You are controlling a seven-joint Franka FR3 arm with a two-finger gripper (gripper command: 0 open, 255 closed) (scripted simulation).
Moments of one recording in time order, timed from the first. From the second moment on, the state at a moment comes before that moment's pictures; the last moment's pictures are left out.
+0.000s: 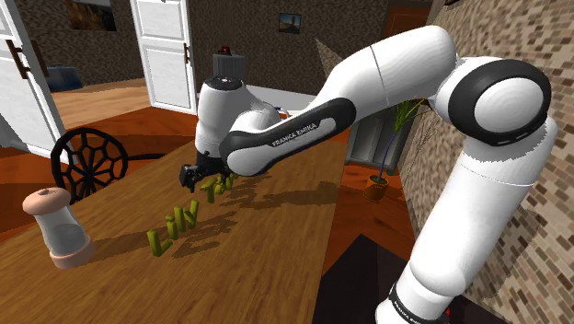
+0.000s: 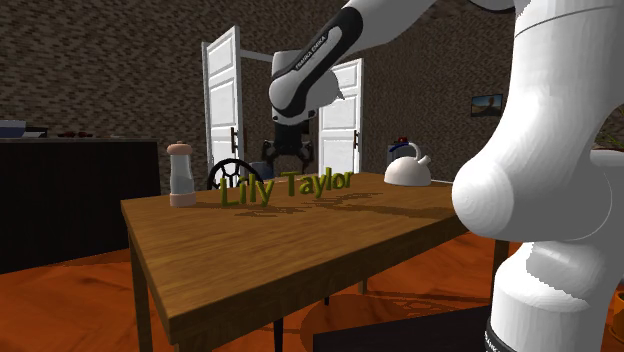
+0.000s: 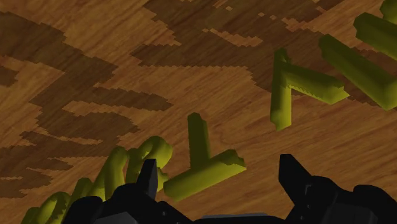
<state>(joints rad) -0.08 0.03 0.54 -2.08 -0.31 2.40 0.82</state>
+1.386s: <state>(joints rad) -0.08 0.03 0.55 -2.07 -0.31 2.40 0.82</state>
